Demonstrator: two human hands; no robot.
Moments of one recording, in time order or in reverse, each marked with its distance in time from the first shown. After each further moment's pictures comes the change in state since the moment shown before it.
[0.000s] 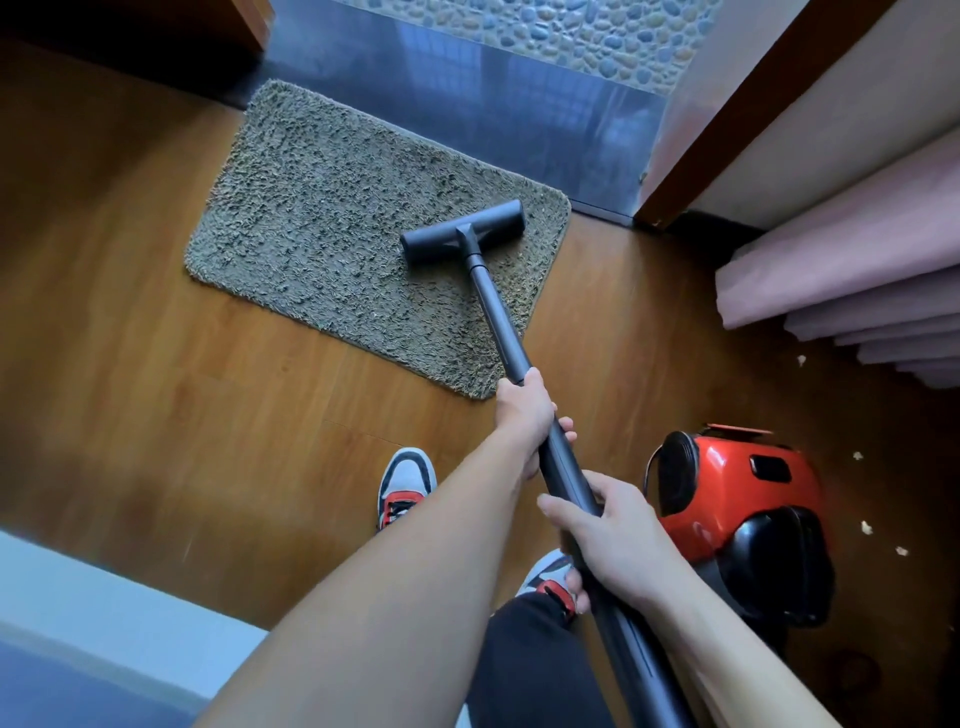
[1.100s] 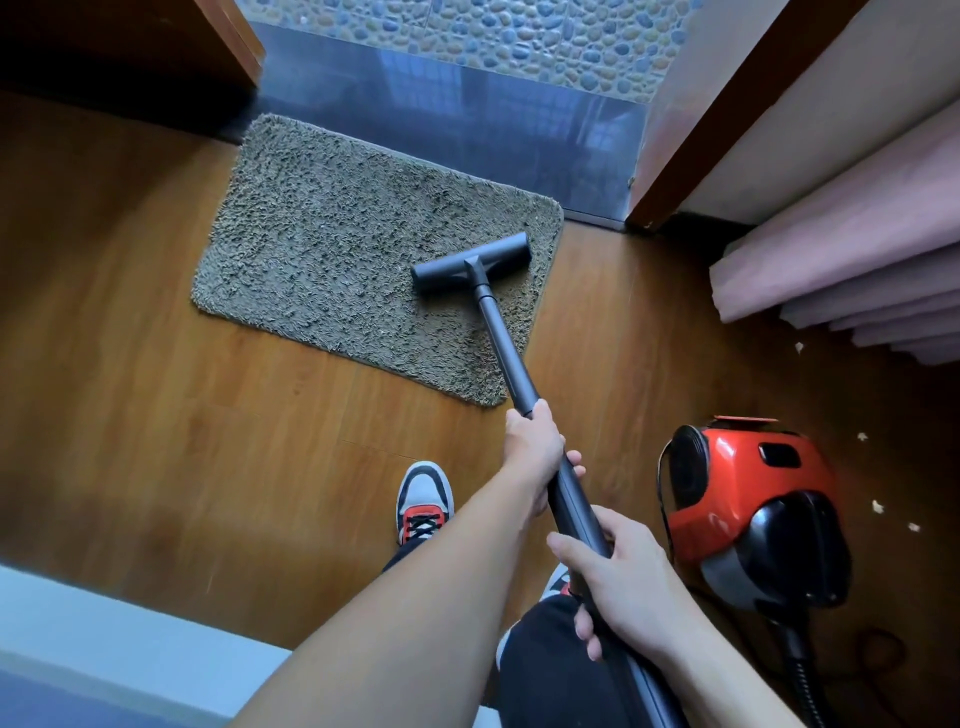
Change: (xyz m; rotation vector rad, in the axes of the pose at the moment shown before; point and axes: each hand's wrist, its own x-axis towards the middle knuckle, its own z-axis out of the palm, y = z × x) left_hand -0.021 -0.015 -0.023 0.084 -0.028 -0.024; right_hand -0.027 0.011 0.029 0.060 0.034 0.038
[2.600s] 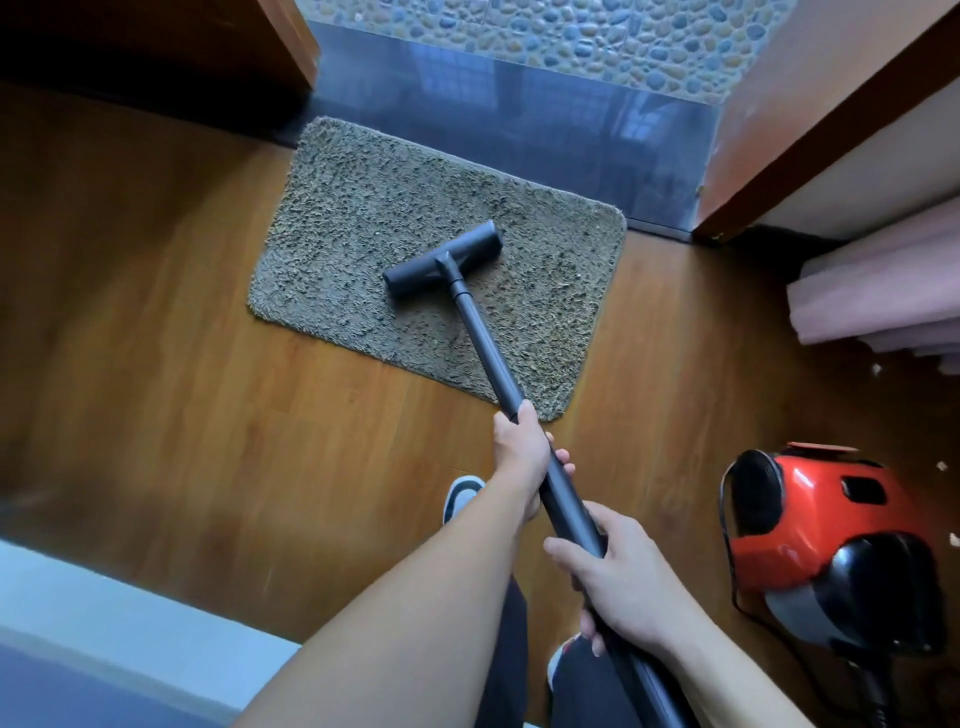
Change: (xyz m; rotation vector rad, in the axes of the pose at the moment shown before) left_hand 0.034 0.051 -0.087 -0.123 0.079 0.005; right_hand 0.046 -0.047 0.066 -0.132 -0.089 -0.056
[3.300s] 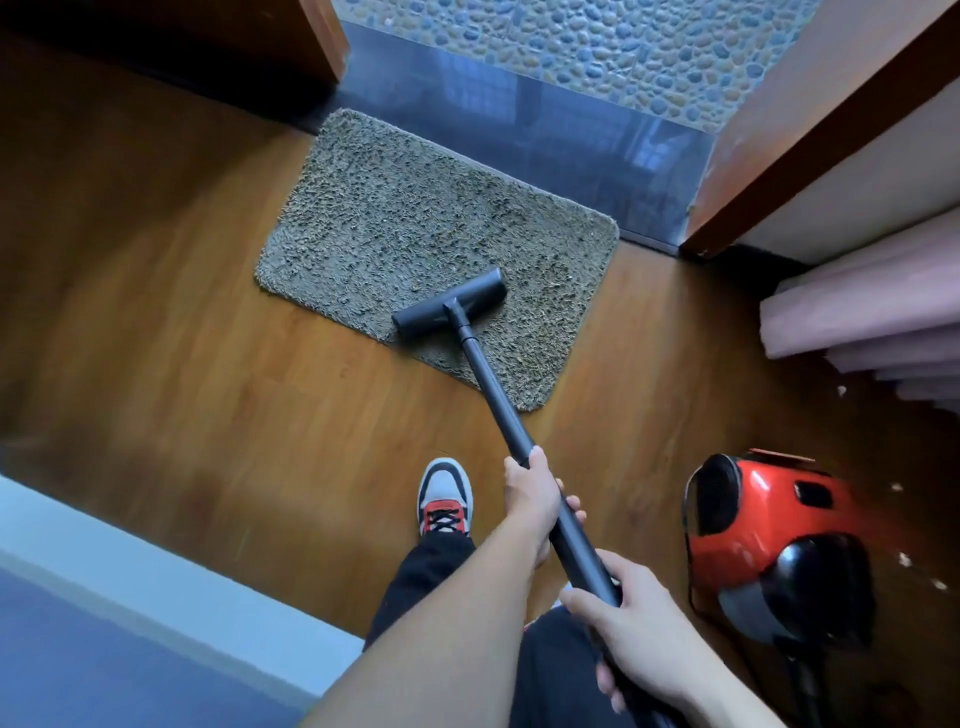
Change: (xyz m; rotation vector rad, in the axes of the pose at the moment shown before) left_hand -0.049 -0.082 0.015 0.003 0.003 -0.095; right_hand -0.064 0.057 -0.029 -0.062 -0.080 0.073
